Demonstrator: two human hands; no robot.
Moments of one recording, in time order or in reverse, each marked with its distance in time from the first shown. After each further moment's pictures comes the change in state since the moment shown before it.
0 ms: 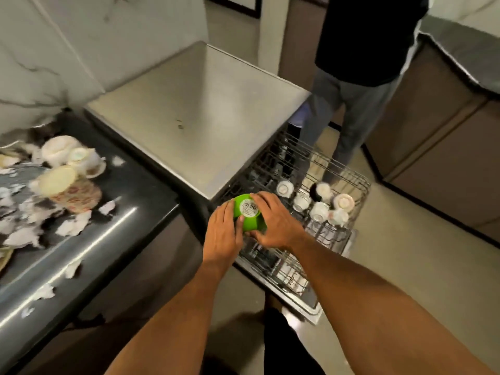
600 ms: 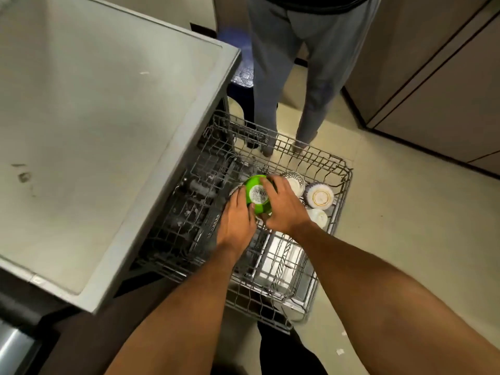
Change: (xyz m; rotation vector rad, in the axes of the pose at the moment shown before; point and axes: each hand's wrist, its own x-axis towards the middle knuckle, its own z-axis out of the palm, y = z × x) left_hand 0.186 0.068 0.245 0.038 -0.464 -0.058; right_hand 0.055 0.273 0.011 0.021 -0.029 0.453
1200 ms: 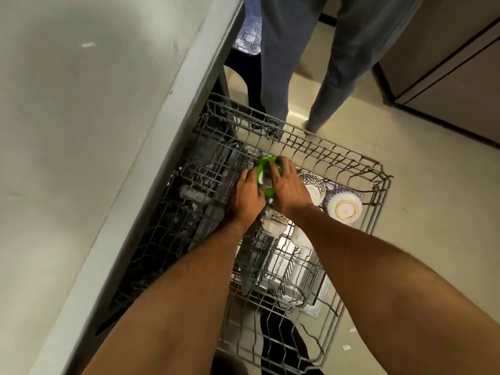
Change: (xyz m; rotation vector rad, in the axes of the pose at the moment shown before) left_hand 0.139 -0.025 0.055 0.077 -0.145 -0.115; right_hand 0.111 0.056 0.063 -0.216 -0.142 0.115
